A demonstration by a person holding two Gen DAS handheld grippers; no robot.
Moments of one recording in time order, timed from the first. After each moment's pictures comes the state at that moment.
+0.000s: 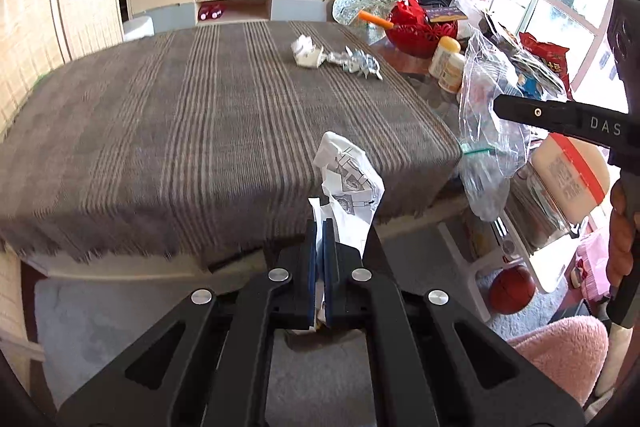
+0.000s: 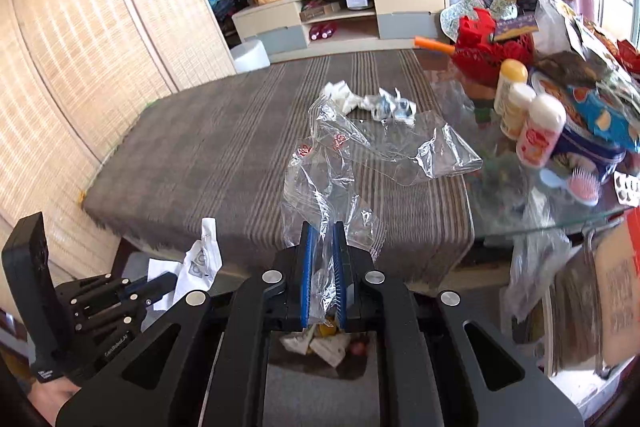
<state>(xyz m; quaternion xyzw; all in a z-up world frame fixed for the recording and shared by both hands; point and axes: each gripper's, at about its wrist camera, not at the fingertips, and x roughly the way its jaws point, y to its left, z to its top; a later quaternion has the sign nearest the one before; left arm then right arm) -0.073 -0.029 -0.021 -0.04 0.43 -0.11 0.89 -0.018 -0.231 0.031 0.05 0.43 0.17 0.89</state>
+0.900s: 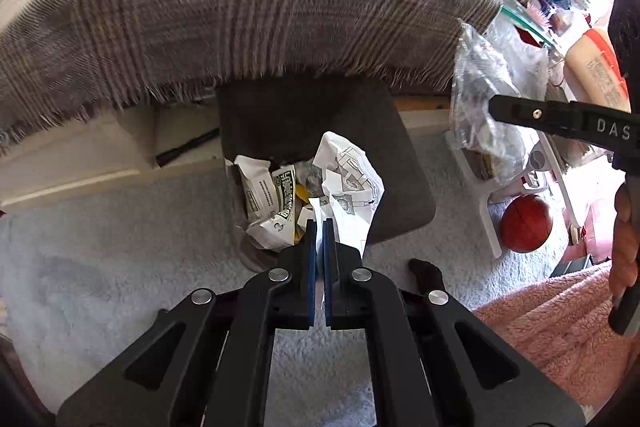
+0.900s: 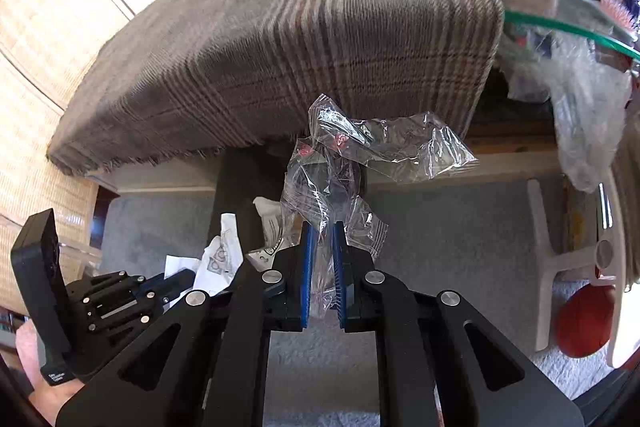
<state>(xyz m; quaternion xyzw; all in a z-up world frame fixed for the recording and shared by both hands) -0.089 -0.057 -0.197 -0.05 0.55 -0.14 0.82 -0.047 -0.236 -0.149 0.07 0.55 0.15 0.82</state>
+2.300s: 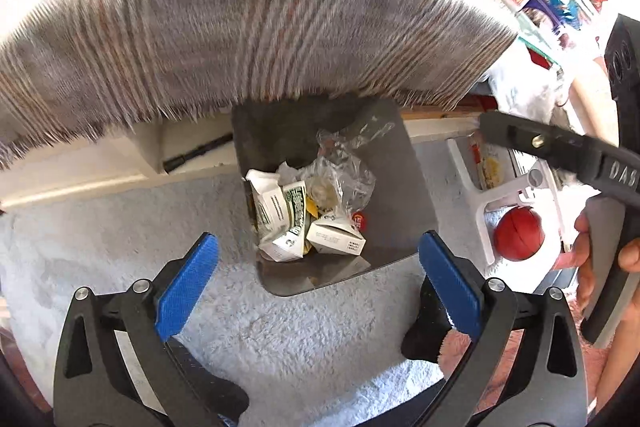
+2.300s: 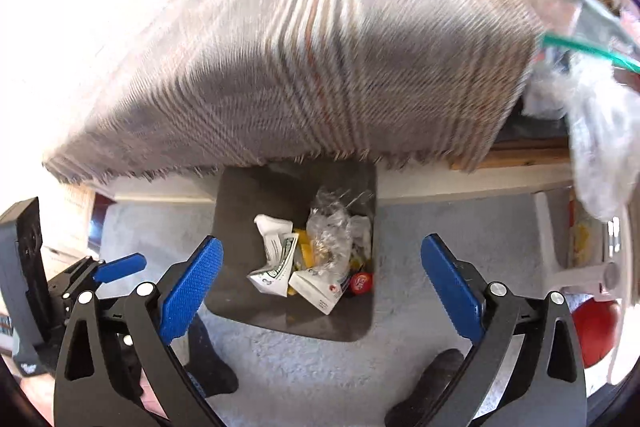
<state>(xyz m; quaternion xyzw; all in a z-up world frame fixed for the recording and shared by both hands) -0.060 -0.037 -0.167 -0.06 0.56 -0.13 0.82 -0.021 -0.236 -0.137 0.08 0.55 0.14 0.82</state>
